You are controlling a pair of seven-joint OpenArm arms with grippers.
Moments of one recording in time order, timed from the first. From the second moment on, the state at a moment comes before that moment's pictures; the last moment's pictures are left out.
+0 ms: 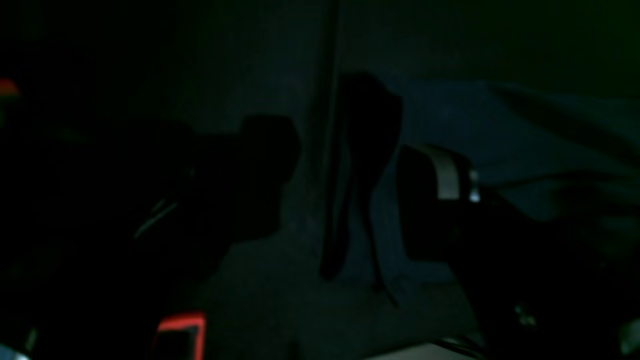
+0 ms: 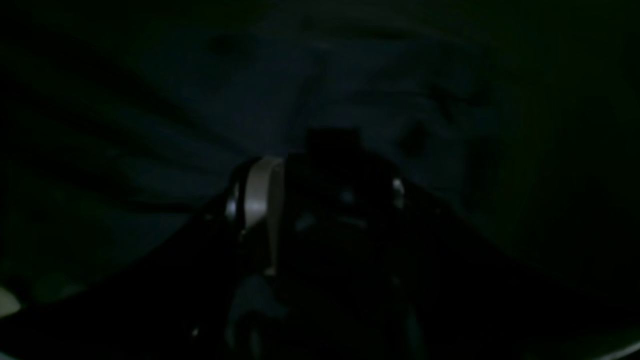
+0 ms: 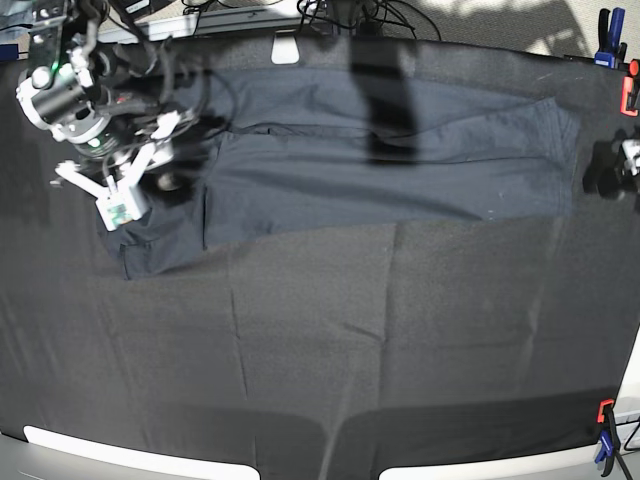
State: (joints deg) left arm 12.1 -35.1 -31.4 75.4 -64.0 -33.9 61.9; right arm -21.4 20.6 12.7 125.4 22.4 26.8 -59.4
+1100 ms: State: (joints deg) left arm 9.1 -25.9 -31.8 59.3 -77.6 -40.7 71.6; right arm -25.9 17.8 12.8 134.0 34.6 33.3 -62.1
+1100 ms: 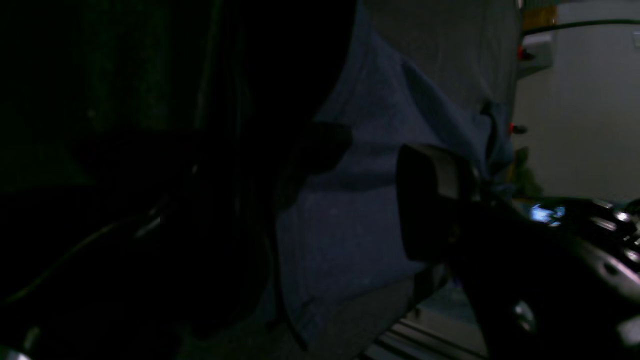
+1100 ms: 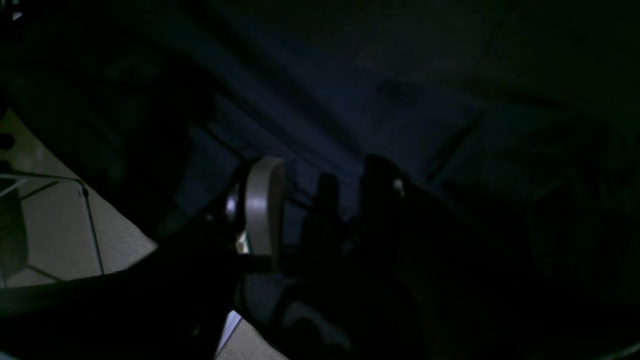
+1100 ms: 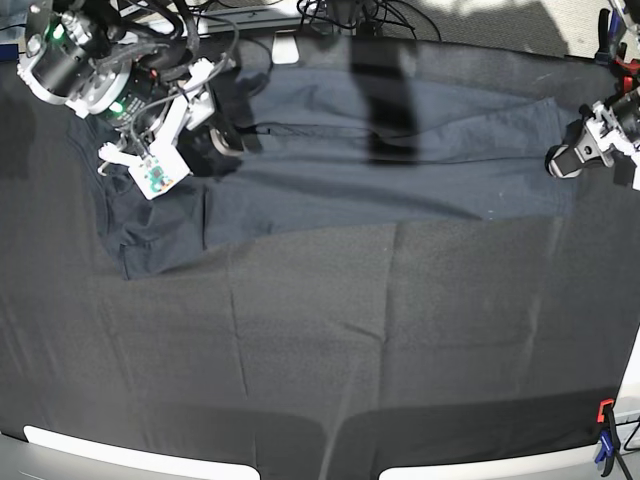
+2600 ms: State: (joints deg) left arm 3.7 -25.5 -31.3 59.0 -62.8 -40.3 61.2; right arm -25.9 17.8 12.8 134.0 34.4 33.3 -61.6
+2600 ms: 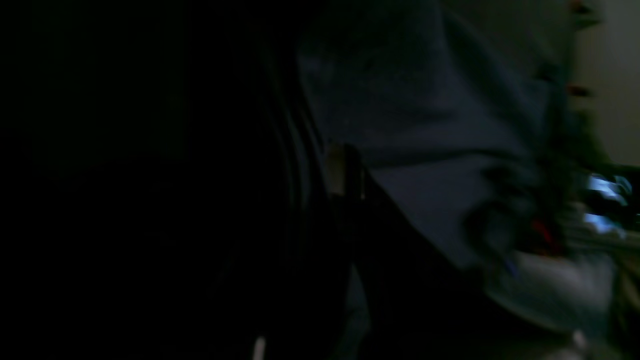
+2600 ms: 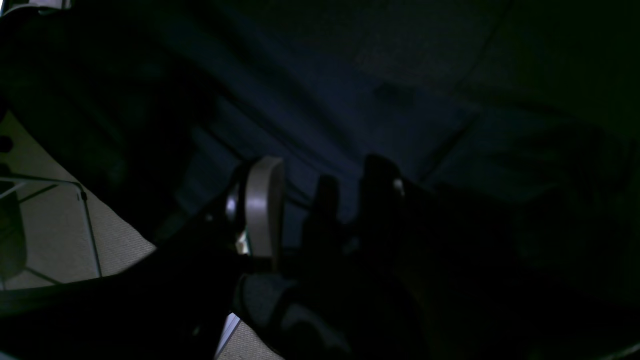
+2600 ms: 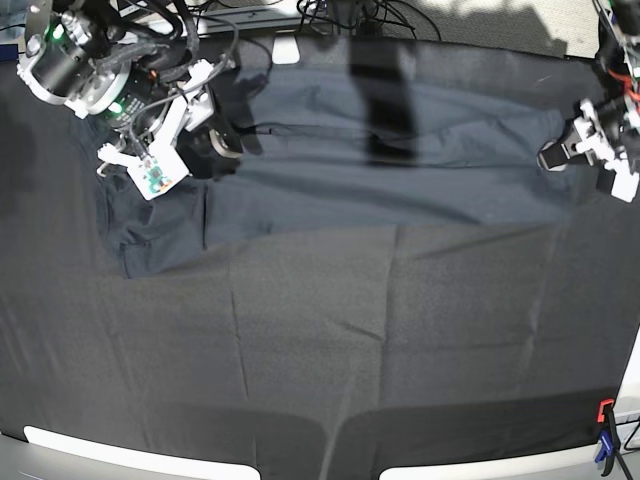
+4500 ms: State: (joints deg) left arm 12.5 -5.7 -8.4 102.8 -51.2 -39.2 61.0; right arm -22.0 17.8 12.8 134.0 25.5 33.3 -57.2
